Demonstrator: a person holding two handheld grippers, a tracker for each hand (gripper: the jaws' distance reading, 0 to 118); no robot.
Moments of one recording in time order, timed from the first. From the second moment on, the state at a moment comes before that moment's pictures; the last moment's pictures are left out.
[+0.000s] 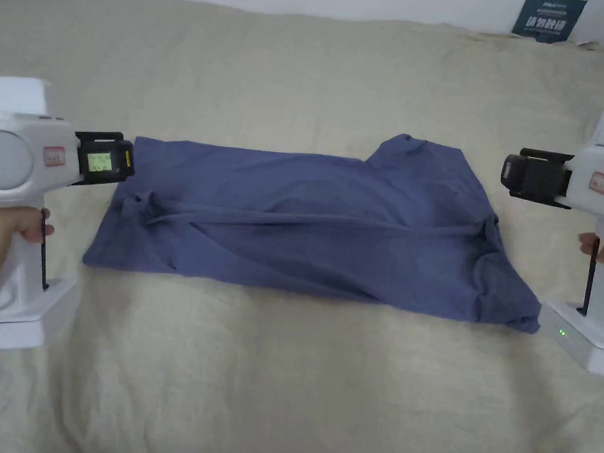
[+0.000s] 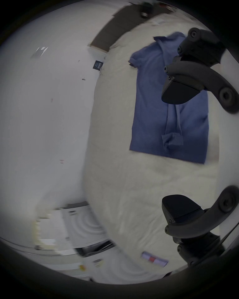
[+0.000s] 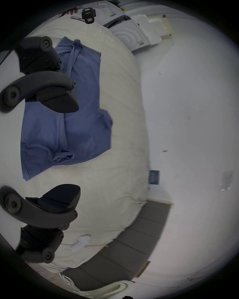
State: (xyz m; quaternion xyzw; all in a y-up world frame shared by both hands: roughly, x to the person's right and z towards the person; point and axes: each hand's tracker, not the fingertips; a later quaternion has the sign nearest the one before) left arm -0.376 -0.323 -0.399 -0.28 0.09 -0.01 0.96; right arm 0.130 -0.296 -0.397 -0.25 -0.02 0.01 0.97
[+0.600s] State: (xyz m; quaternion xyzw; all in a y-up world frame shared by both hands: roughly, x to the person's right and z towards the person) left arm -0.312 -0.348 -0.271 -0.14 0.04 -0.03 0.99; right arm 0.091 -0.345 -0.240 -0.13 -0.01 -0.01 0.99
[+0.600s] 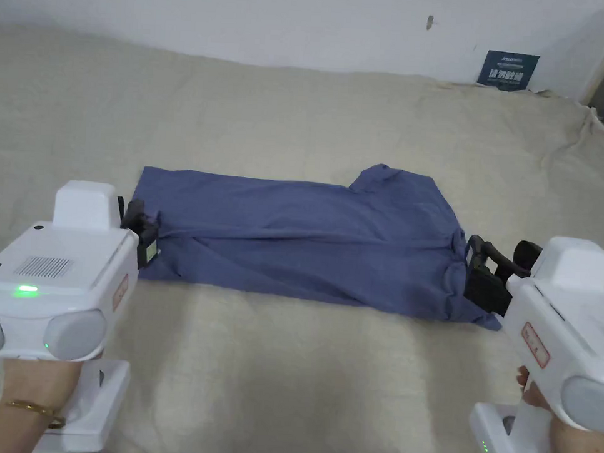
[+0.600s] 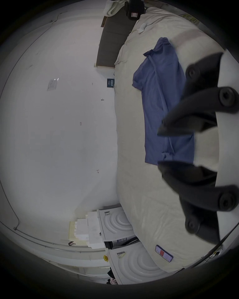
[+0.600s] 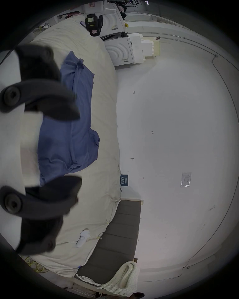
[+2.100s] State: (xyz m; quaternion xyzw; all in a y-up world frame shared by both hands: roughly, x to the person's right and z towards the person) left arm -0.384 -0.380 -0.462 -0.48 0.04 0.07 0.87; right arm 0.081 -0.352 -0.283 -0.15 -0.02 -0.02 0.99
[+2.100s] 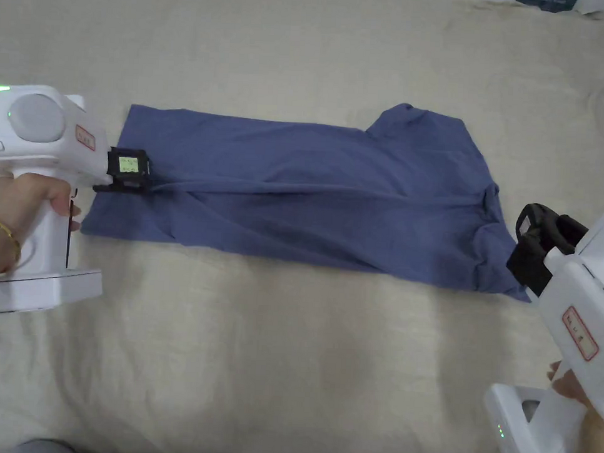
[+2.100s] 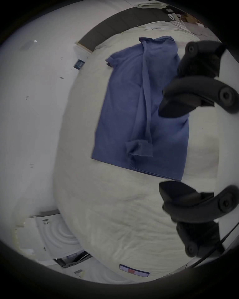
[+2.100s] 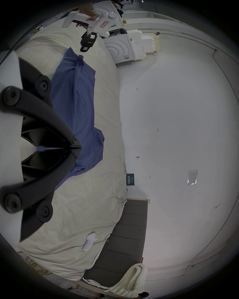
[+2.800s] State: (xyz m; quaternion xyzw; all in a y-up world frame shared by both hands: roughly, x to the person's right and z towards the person) left arm -0.387 -0.421 -0.460 -0.57 0.04 0.06 0.82; right arm 0.084 -0.360 -0.293 -0.16 -0.03 -0.01 0.99
